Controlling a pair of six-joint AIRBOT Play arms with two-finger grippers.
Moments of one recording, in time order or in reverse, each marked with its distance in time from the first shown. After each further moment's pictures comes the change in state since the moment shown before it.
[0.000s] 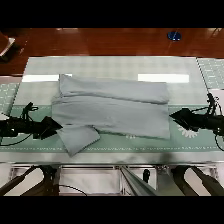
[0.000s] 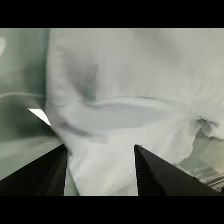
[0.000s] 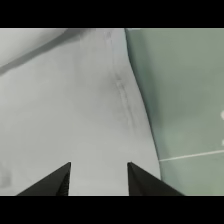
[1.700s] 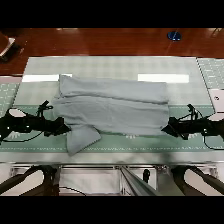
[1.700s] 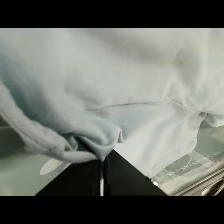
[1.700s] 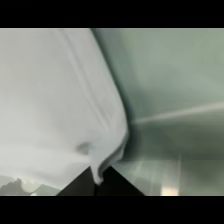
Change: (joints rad) left arm -0.182 -0.086 0.001 0.010 0.085 0.000; right arm 0.110 -0.207 -0.027 -0.103 0.011 0.090
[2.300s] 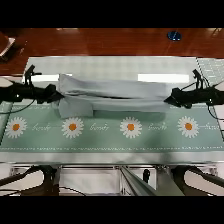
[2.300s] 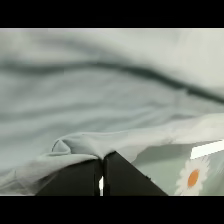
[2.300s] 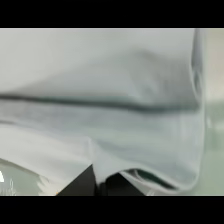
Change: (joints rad) left arm -0.072 -0.166 0.553 -0.114 0.022 -0.029; right arm 0.133 -0.183 0.496 0.048 0.006 -0.014
